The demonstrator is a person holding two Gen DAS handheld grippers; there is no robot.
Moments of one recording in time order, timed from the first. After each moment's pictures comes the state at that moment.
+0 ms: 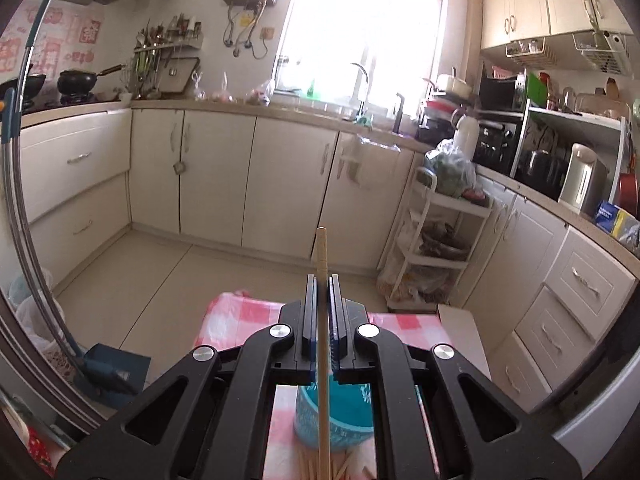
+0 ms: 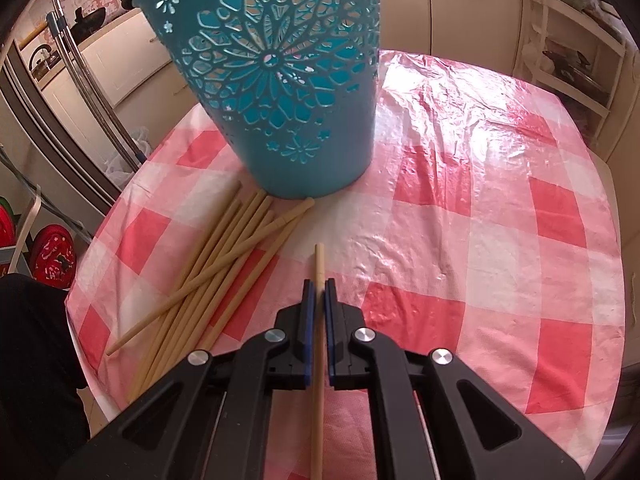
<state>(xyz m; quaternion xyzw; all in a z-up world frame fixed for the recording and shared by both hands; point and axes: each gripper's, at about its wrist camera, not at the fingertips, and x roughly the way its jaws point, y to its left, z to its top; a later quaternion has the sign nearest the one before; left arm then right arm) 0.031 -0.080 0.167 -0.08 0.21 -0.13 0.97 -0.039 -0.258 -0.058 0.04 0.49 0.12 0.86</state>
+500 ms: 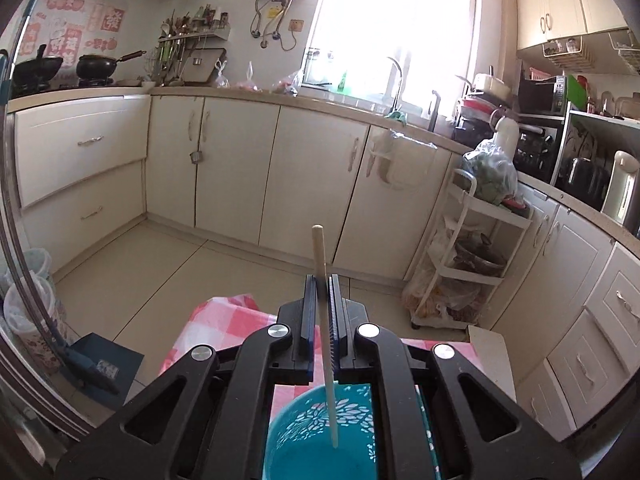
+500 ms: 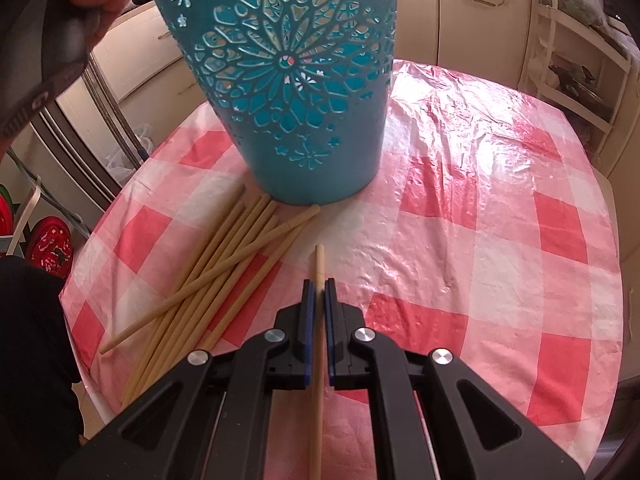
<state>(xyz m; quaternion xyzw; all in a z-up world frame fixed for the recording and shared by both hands) 0.113 -0.133 0.108 -0.09 0.22 -0.07 0.97 -0.037 -0.249 -0.058 0.02 0.48 0.13 0.87</state>
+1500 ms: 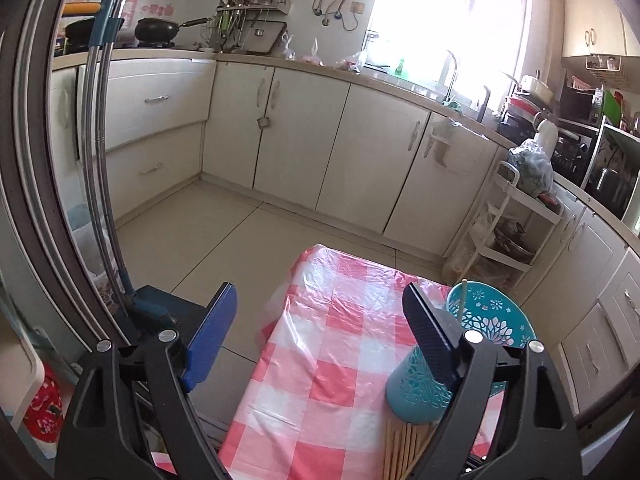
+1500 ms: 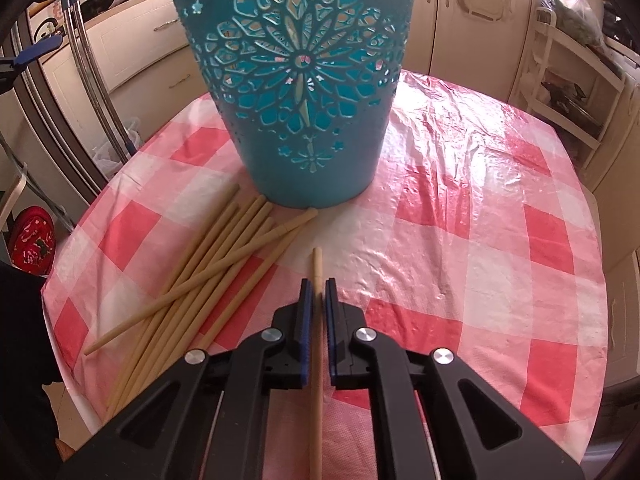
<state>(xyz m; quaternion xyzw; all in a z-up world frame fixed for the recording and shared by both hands) 0.030 0.017 0.087 -0.13 0.28 -0.01 0.95 -0.037 -0.236 -0.058 -0.02 0.47 0.10 0.88</state>
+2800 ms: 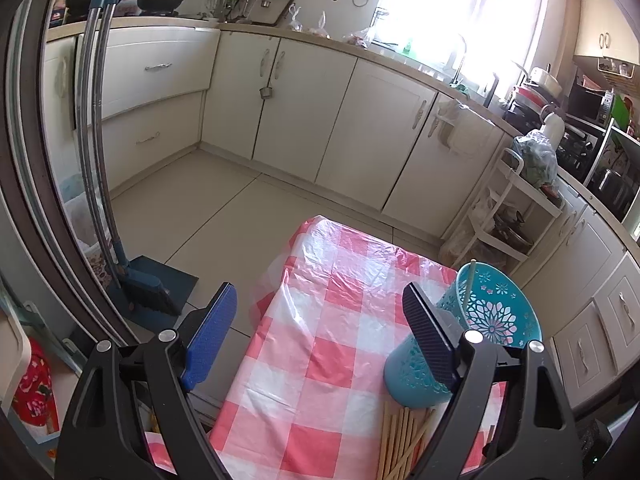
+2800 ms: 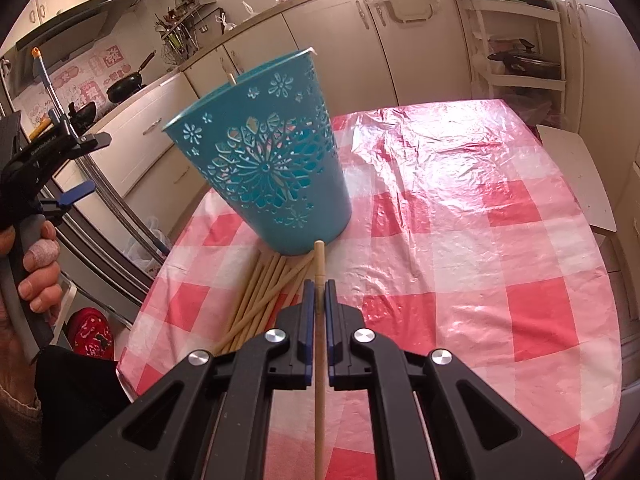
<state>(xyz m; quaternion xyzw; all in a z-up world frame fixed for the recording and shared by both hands) 0.040 0.019 0.067 -0.14 0.32 -0.02 0.94 -0.077 -0.283 -0.019 0.16 0.39 0.09 0.90</state>
